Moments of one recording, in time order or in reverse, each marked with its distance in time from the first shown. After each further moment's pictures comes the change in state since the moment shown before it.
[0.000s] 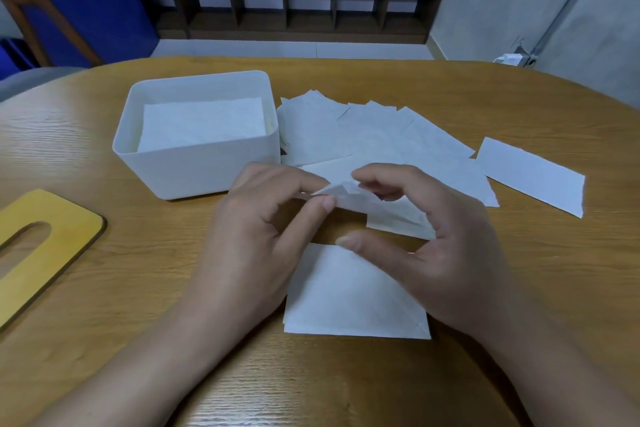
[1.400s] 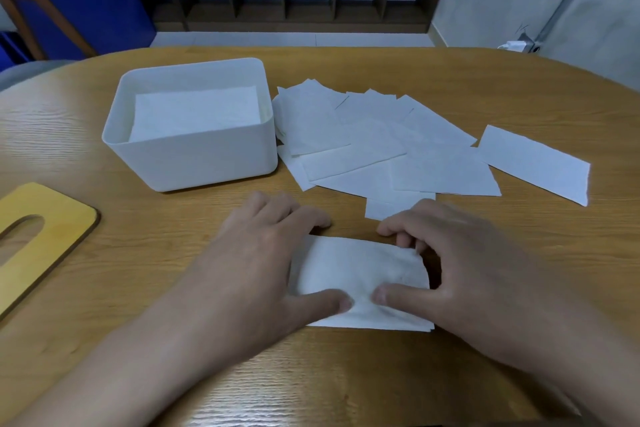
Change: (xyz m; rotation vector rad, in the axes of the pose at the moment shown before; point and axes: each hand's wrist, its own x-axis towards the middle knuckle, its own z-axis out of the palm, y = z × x) left_hand -0.012 0.014 -0.018 0.443 -0.630 -0.125; right_hand -0.017 -0.013 -0.032 -0.368 -0.544 0.392
